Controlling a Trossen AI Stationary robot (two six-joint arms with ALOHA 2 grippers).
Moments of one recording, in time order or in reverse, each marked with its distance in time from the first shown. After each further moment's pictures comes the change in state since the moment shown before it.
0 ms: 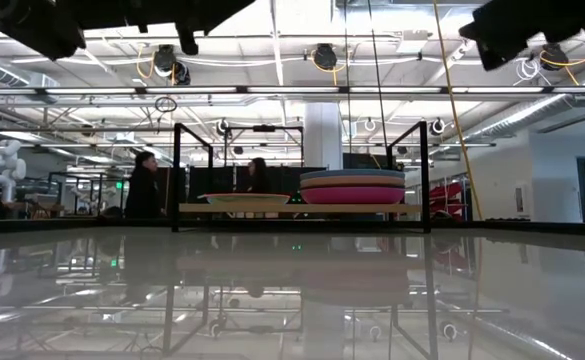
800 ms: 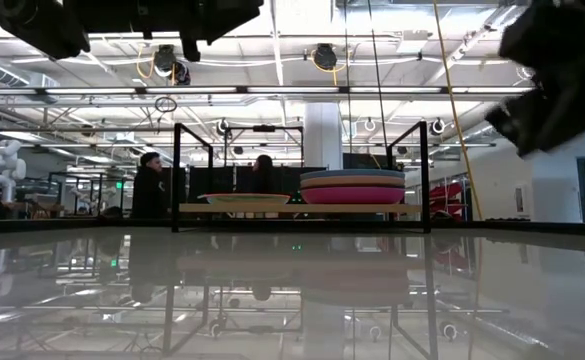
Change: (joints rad) left arm 0.018 0.003 0.014 -0.071 -0.010 -0.007; right arm -0.156 0.053 0.009 -0.466 -0.374 0.184
